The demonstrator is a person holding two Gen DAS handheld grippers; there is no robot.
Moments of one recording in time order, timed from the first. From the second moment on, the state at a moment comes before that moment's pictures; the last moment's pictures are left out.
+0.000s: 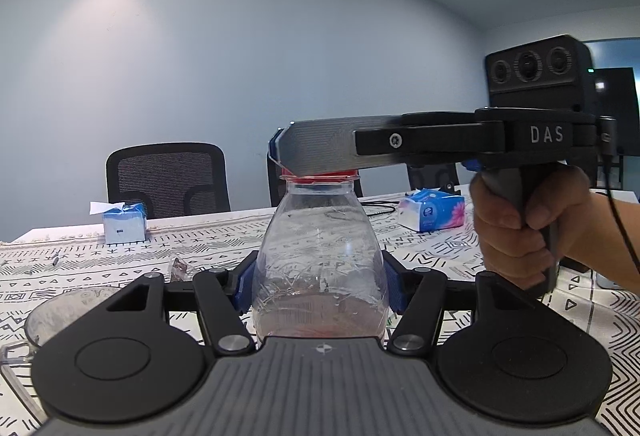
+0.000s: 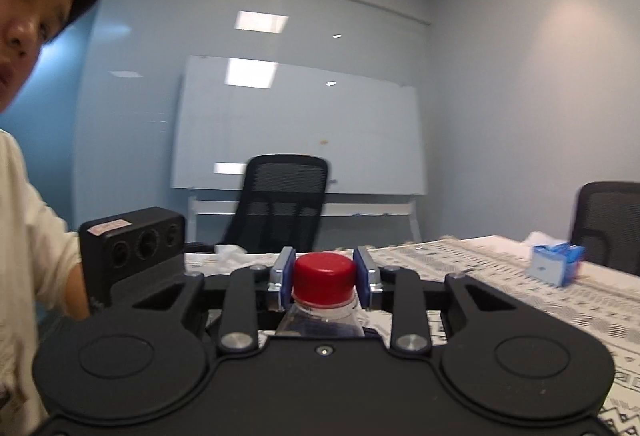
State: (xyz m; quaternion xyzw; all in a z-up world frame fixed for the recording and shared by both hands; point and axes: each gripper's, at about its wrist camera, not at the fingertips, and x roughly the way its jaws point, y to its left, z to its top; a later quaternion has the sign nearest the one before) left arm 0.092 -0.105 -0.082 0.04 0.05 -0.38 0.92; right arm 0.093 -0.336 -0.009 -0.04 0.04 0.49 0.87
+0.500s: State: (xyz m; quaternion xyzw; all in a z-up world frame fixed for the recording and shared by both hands) left arm 0.099 -0.111 -0.081 0.02 0.06 -0.36 0.93; right arm 0.043 -0.275 -0.005 -0.02 0.05 0.21 0.98
